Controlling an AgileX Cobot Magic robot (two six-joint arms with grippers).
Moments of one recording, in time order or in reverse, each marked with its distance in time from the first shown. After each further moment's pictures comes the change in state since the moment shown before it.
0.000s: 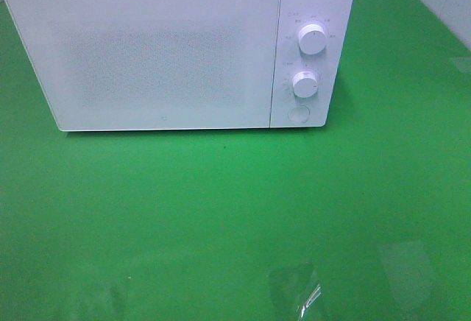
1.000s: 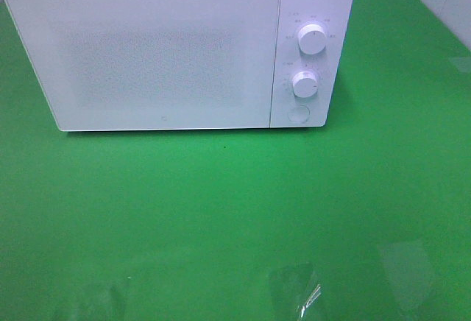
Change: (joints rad) left arm 0.000 0.000 0.000 0.000 0.000 0.000; right arm 0.000 0.325 -0.038 0.021 -0.380 0.000
